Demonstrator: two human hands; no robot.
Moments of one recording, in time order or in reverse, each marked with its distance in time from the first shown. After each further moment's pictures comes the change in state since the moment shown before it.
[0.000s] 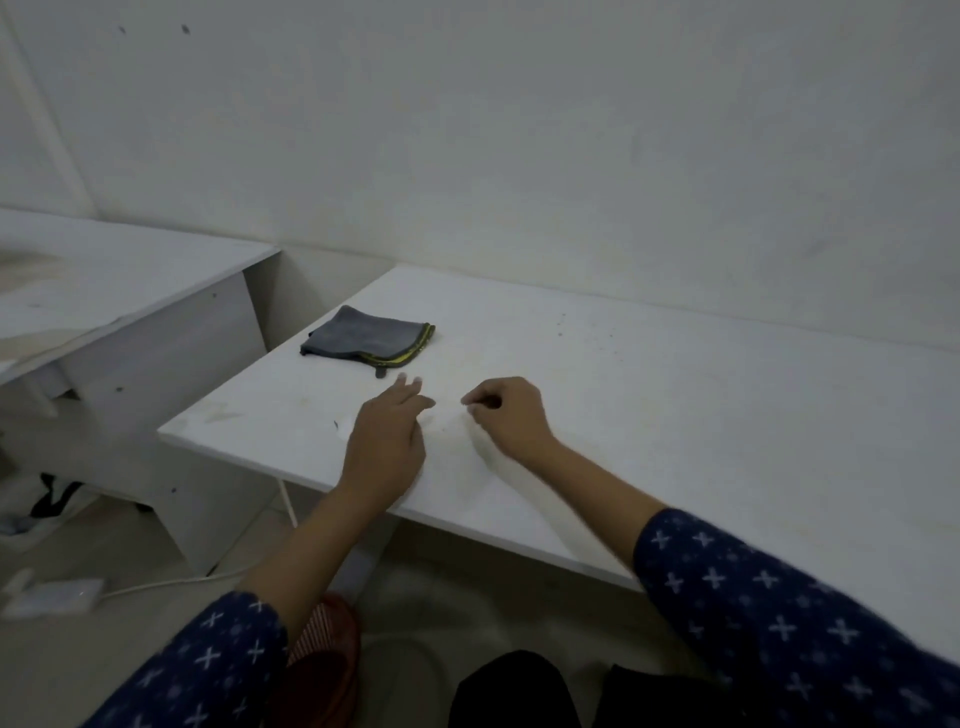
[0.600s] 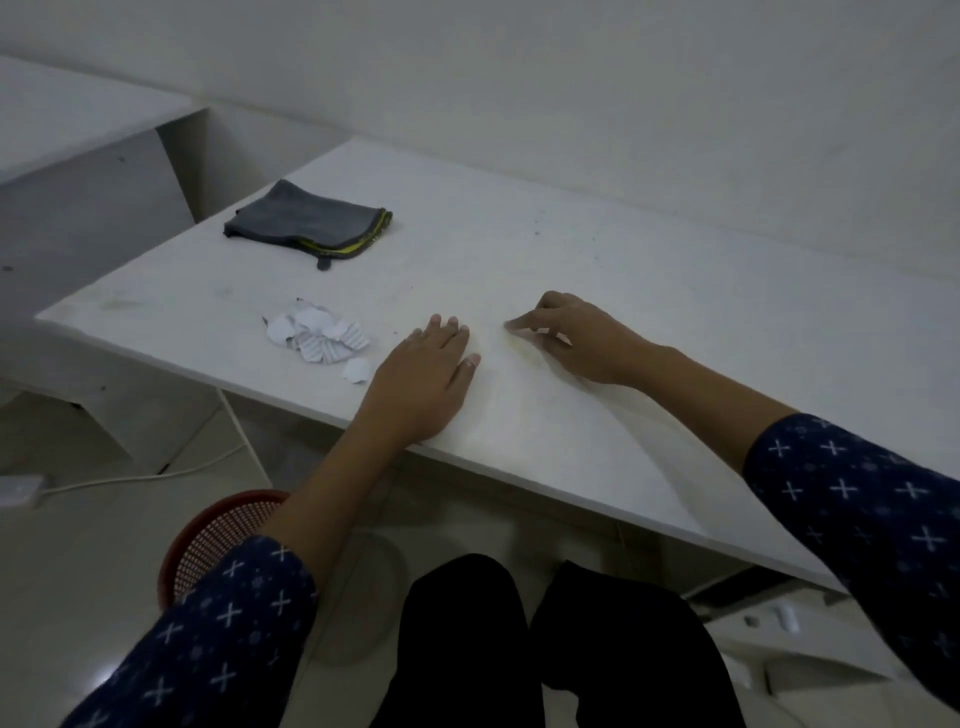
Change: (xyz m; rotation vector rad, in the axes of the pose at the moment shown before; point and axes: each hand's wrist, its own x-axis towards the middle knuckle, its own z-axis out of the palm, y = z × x) left_hand -0.012 0.056 0.055 0.037 -0.434 0.024; right_hand 0.008 0.082 -0.097 -0.601 -0.453 -0.264
